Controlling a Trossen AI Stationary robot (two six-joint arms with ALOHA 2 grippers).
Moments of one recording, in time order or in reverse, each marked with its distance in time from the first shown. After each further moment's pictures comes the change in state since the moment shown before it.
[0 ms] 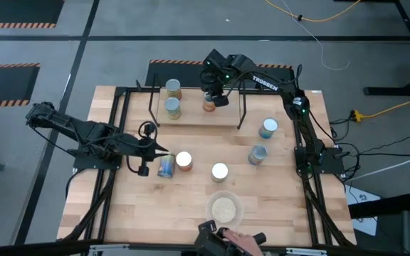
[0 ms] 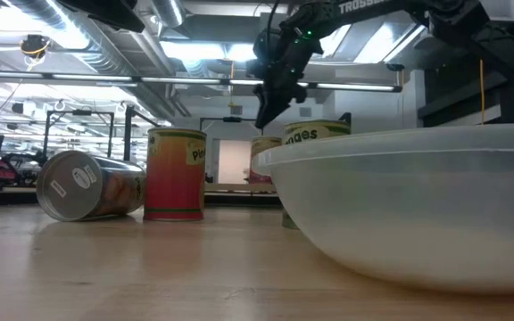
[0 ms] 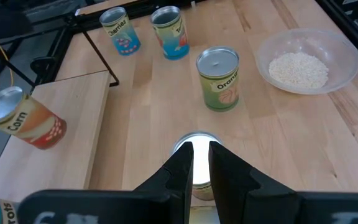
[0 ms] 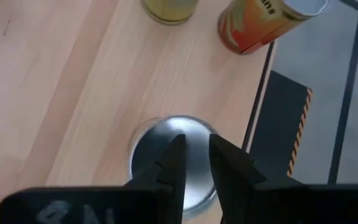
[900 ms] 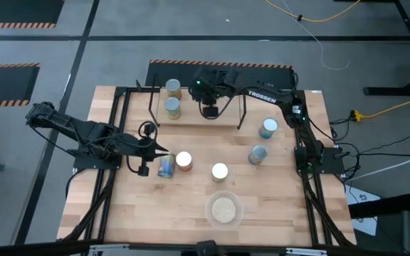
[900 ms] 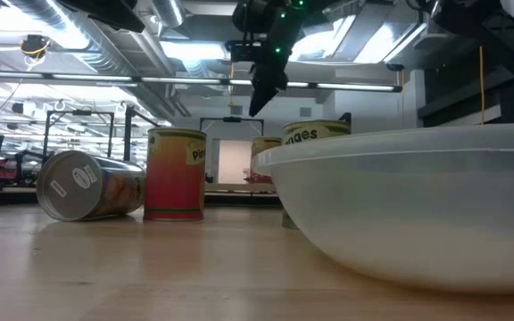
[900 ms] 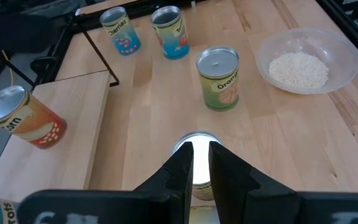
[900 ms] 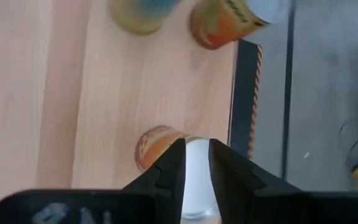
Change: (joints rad) left arm 0.000 0.000 0.000 -0.001 0.000 -0.001; right arm 0.196 -0.023 0.012 -0.001 0.401 0.366
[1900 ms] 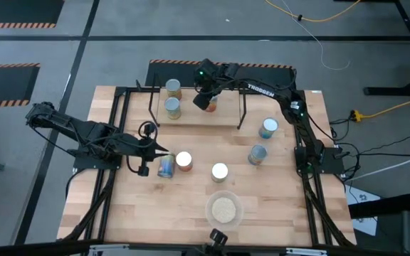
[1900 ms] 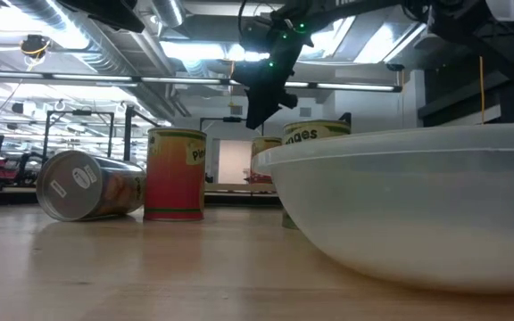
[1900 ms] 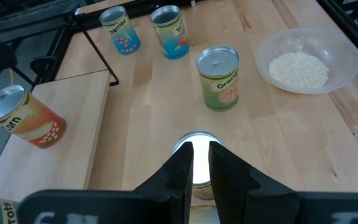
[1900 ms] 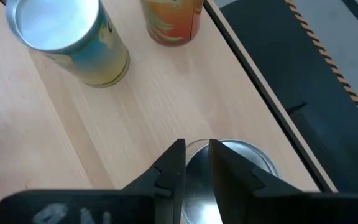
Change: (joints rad) left arm 0.000 0.000 0.000 -0.001 0.000 0.000; right arm -0.097 0.031 -0.025 0.063 -0.176 0.578
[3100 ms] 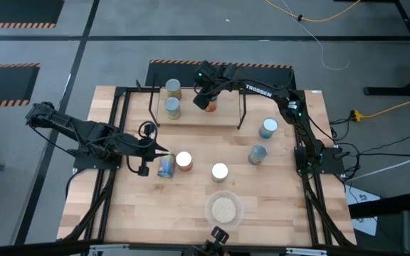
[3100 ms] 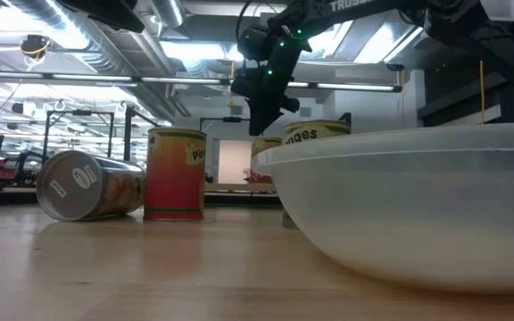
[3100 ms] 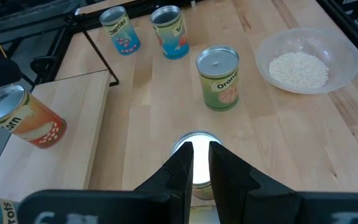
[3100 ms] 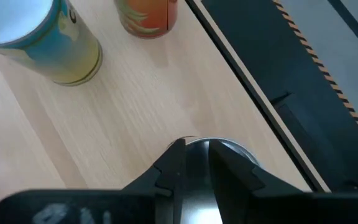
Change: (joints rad) left arm 0.000 0.000 0.000 0.000 0.000 0.000; right arm -0.001 0.026 -0.001 -0.004 0.071 0.022
